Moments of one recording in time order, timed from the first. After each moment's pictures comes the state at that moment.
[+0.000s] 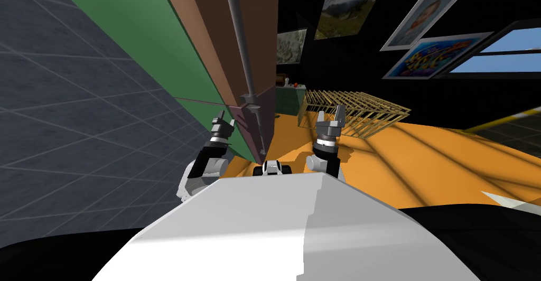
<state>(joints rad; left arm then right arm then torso) 0.40 0.28 -0.02 -2.42 0.05 0.13 0.31 0.48 0.02 0.00 -2.28 -0.02 -0.55 -0.01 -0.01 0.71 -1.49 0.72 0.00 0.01</state>
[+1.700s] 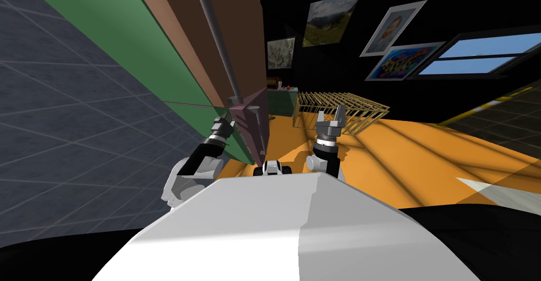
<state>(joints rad) 0.37 0.39 -0.01 -2.53 0.03 0.43 0.37 0.48 0.02 0.00 -2.28 -0.02 -0.55 -0.01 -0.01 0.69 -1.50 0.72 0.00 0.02</state>
